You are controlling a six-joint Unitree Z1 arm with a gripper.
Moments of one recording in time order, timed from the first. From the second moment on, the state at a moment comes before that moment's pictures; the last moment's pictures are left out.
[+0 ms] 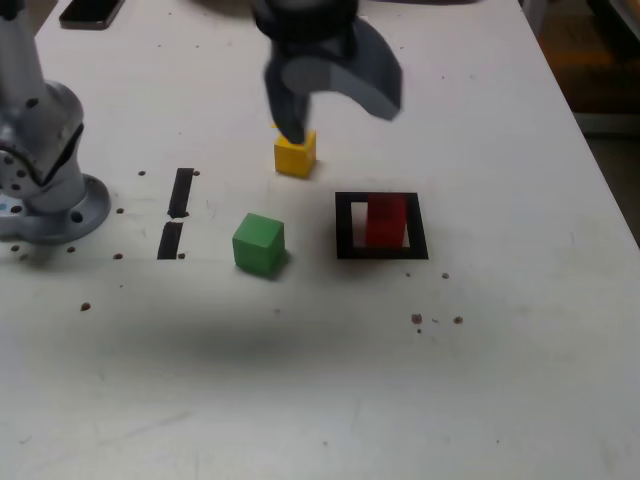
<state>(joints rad) -0.10 1.65 -1.29 1.16 0.18 0.03</state>
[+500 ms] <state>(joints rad) 0.08 1.68 -1.15 1.14 0.29 0.30</state>
